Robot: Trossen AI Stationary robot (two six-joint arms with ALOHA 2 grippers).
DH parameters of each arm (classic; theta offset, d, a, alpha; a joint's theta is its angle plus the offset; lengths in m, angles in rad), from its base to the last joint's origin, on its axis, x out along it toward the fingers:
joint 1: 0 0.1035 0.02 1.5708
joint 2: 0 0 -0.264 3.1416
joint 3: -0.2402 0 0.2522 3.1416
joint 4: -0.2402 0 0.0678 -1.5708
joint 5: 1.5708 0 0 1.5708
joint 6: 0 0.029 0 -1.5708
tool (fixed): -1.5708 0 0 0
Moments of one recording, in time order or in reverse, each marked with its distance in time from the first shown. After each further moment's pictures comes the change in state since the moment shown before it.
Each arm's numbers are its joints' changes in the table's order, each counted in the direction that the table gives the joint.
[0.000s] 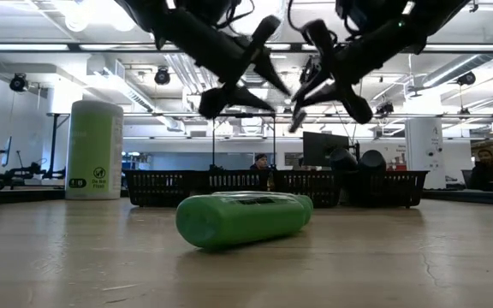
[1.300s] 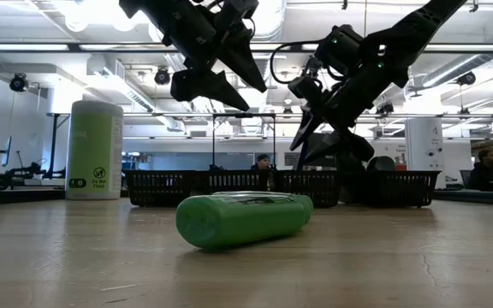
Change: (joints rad) left arm -0.145 0.088 0.001 -0.307 0.052 0.149; right arm -0.098 -0.217 0.000 -0.021 0.112 -0.045
